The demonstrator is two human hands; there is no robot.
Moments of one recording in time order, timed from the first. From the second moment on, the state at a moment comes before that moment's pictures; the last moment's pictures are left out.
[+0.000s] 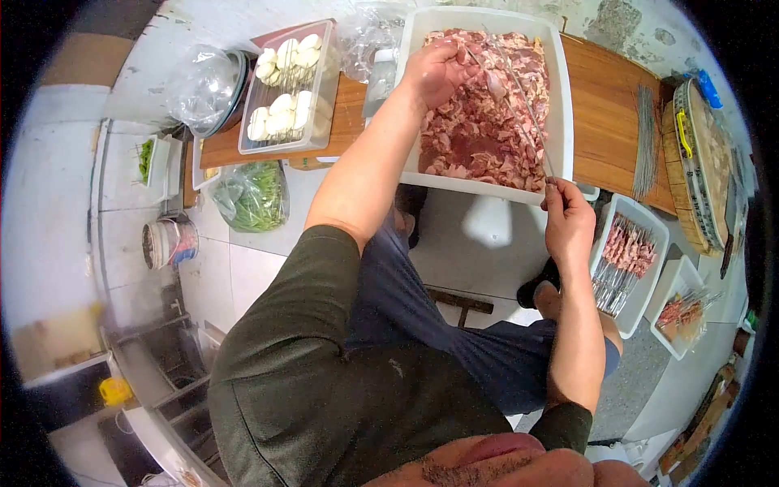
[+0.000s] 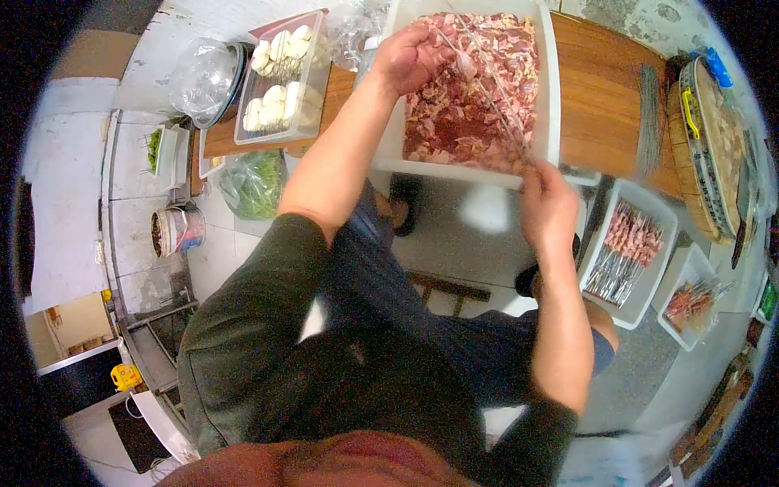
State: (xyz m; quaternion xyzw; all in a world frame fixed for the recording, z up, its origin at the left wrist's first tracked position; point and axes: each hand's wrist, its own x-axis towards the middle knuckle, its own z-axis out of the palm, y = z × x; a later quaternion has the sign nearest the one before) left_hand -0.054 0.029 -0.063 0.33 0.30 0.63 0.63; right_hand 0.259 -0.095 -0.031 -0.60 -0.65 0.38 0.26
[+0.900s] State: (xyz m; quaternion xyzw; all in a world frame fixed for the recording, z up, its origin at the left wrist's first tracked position) left_hand -0.046 0.017 -0.041 0.31 0.33 0.61 0.65; right_hand 0.255 -0.095 -0.030 -0.60 -0.67 0.34 0.27
